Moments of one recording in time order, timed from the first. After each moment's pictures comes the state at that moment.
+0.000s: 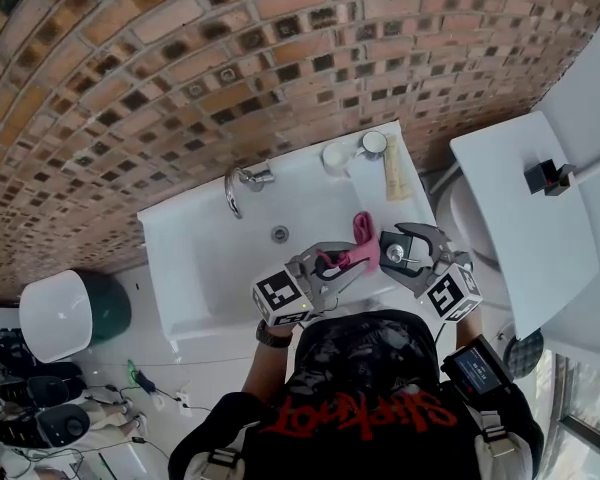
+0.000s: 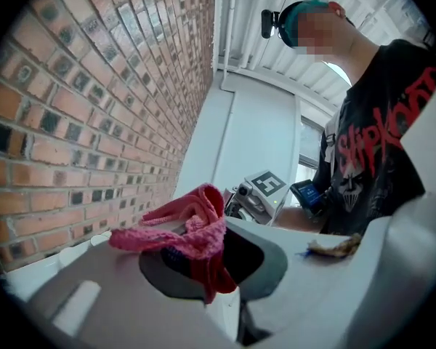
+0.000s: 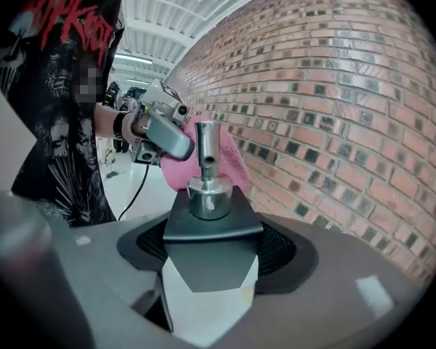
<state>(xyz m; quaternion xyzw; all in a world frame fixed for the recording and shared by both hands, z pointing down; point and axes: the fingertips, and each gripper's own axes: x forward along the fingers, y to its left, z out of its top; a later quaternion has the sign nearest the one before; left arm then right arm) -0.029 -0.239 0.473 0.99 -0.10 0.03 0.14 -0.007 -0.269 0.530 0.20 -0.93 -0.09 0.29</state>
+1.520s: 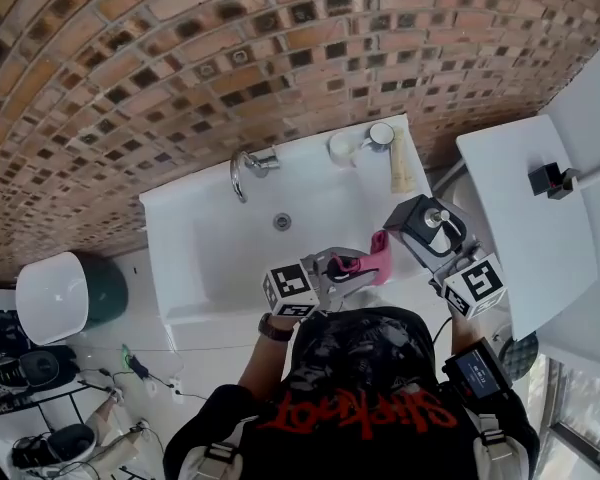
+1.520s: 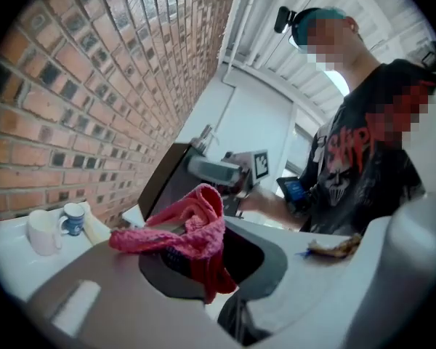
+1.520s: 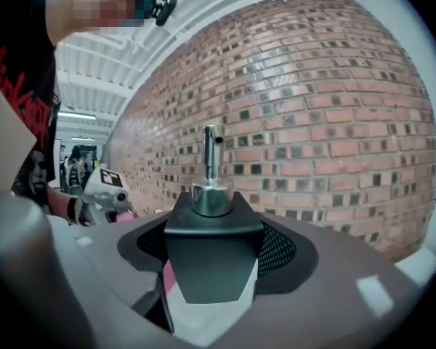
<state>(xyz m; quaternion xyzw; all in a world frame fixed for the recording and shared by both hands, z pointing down) -0.019 -0.199 0.507 0.98 -0.03 0.04 0.20 0.030 -0.300 0.465 0.36 -0.93 0.06 0.09</state>
